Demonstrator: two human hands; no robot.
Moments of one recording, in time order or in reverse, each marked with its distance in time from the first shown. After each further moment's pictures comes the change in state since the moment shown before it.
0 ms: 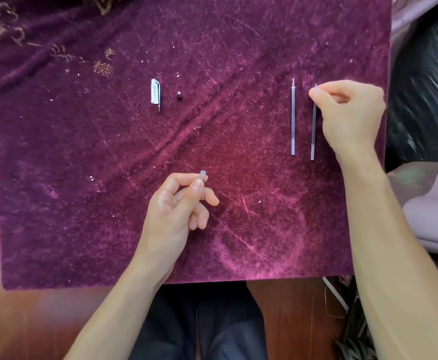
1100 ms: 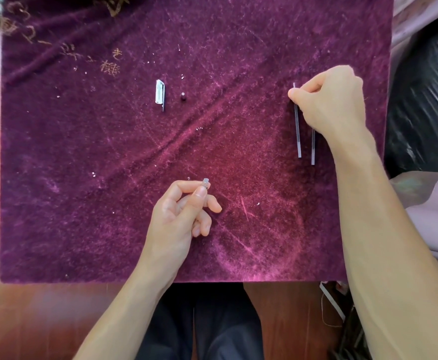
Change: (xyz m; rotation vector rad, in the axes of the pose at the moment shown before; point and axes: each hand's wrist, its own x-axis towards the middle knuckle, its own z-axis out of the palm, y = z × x) left_hand -0.011 -0.005 0.008 -0.039 0.024 -0.012; right_hand 0.011 -0.041 0.012 -0.314 -0.181 0.007
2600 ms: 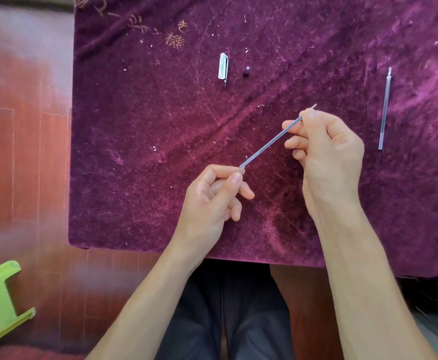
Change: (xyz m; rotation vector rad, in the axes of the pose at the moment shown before) left_hand -0.009 -0.003 -0.047 0.080 -0.004 0.026; right_hand -0.145 -0.028 0.071 1.025 -0.097 0.189
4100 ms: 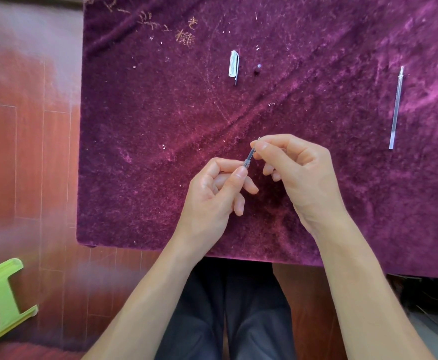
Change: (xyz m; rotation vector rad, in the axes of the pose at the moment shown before) left_hand 0.004 0.005 -0.012 0.037 -0.007 0.058; right_hand -0.023 0.015 0.007 -0.180 -0.410 -0.055
